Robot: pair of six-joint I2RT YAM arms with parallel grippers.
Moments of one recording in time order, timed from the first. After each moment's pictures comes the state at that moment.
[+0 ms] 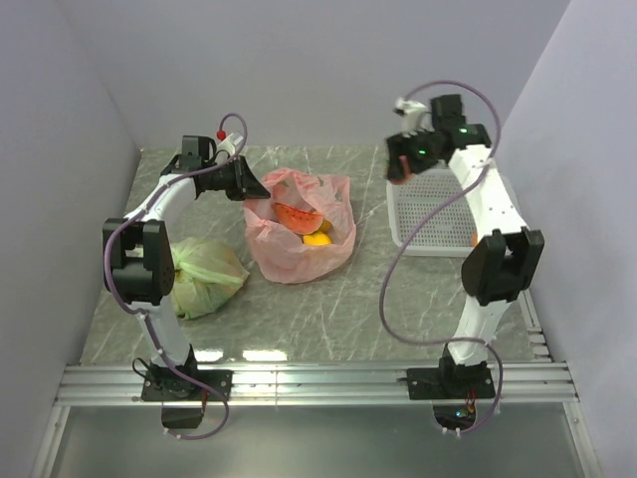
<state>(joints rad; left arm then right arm) -0.07 1.88 1.48 -0.38 0.89 -0.33 0.07 1.90 1.93 -0.94 -0.33 -0.29</state>
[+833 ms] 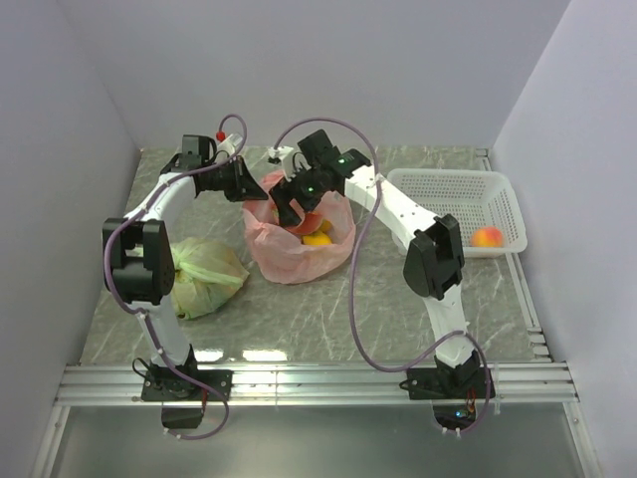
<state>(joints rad) -0.07 1.88 1.49 -0.43 0.86 -0.32 0.65 2.15 2.08 -0.84 -0.44 -0.19</state>
